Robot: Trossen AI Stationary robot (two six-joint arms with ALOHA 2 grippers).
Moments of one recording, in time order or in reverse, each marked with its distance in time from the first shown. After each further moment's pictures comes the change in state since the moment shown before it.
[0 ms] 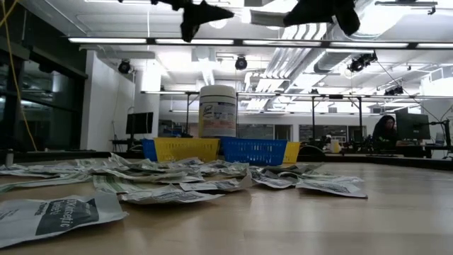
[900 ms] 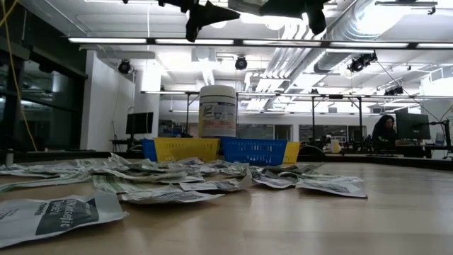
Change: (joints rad) left arm 0.000 0.027 0.000 0.103 -0.140 -0.008; right arm -0.170 0.038 0.000 0.277 -0.304 -0.228
